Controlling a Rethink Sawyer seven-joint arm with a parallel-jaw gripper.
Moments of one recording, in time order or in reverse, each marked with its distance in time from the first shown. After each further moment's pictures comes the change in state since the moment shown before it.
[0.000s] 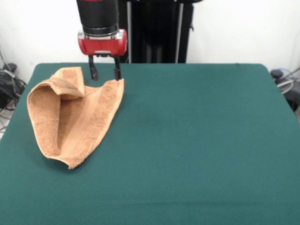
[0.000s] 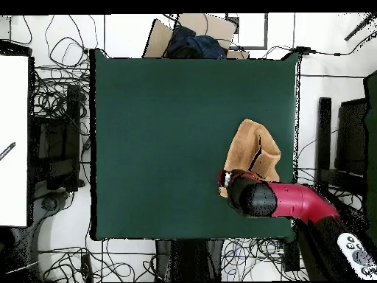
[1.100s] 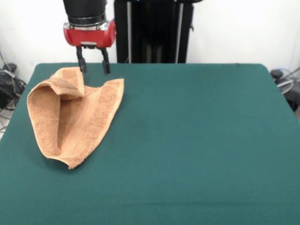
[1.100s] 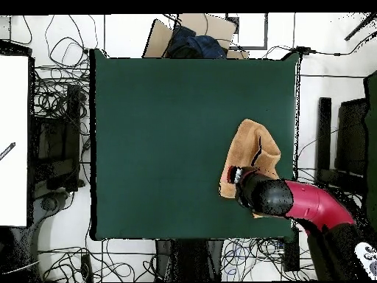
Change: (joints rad) arm -0.047 -0.050 0.014 -0.007 0.094 0.063 0.000
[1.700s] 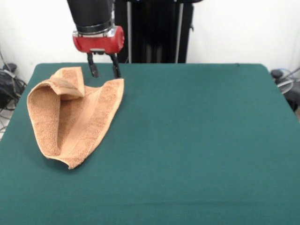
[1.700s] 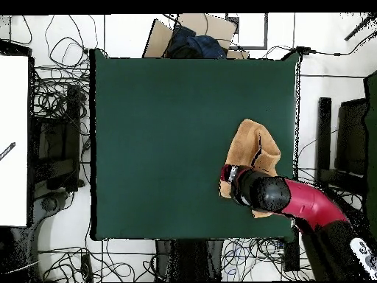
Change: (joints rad) arm 0.000 0.049 0.000 0.005 0.091 0.000 0.000
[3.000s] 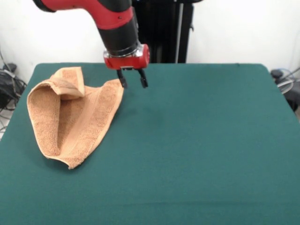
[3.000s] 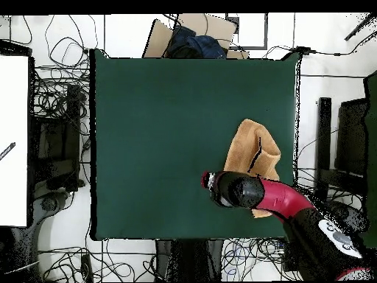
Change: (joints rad) arm 0.076 0.173 -0.041 -0.013 -0.002 -0.001 0.000
